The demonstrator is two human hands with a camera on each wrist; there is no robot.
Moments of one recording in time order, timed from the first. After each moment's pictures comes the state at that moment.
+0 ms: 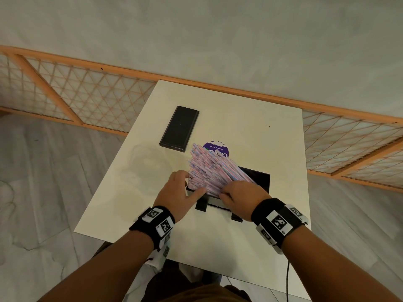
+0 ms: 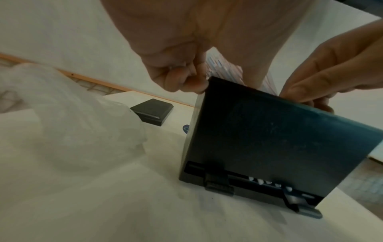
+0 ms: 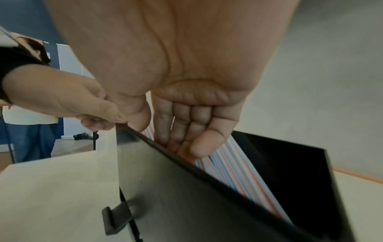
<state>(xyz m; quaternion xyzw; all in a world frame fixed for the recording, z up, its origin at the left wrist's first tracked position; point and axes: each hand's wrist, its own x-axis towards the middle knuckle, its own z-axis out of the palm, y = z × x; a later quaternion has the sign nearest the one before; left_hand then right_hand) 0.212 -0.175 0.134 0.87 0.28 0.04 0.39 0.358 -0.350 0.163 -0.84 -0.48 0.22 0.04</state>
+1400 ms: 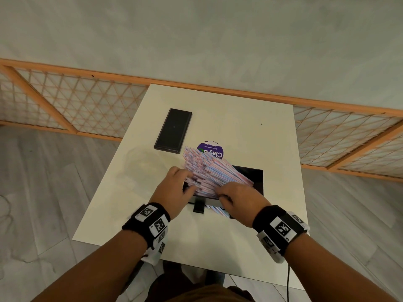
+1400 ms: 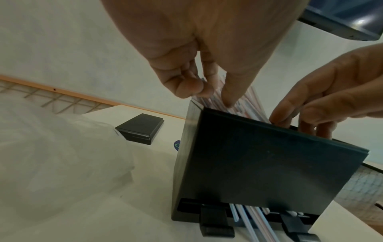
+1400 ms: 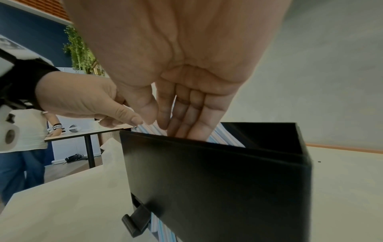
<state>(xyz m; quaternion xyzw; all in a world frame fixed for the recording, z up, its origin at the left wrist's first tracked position) 0.220 -0.167 0.150 0.91 0.23 0.01 0.35 0.339 -0.372 0.171 -0.84 -0.47 0.21 0.17</state>
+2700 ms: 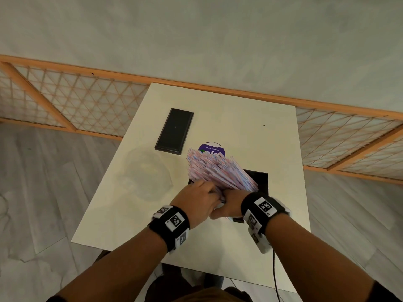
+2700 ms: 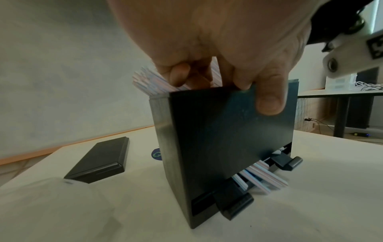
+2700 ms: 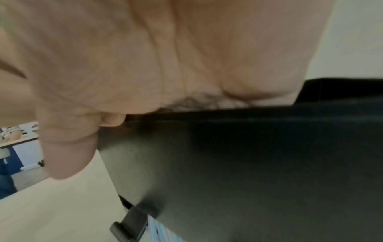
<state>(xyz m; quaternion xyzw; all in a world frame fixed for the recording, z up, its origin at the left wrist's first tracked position) 0.246 -0.194 0.115 0.99 -0.07 -0.02 0.14 0.354 -0.329 0.154 -0.84 -0.30 0.45 0.00</state>
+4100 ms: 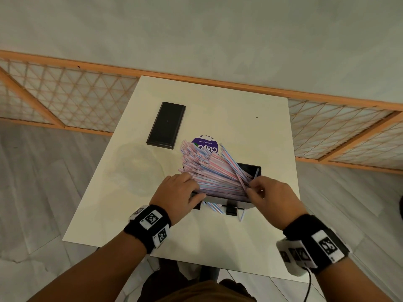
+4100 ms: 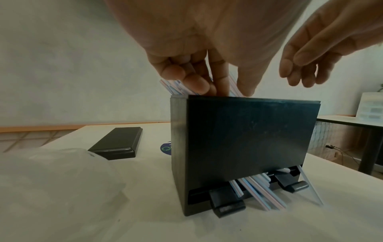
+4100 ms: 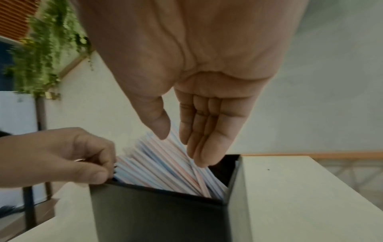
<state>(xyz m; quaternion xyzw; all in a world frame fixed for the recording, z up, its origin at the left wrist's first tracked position) 0.224 -0.178 0.124 0.98 0.05 0.04 0.16 0.351 -0.427 0.200 -0.93 -0.25 0.18 0.20</state>
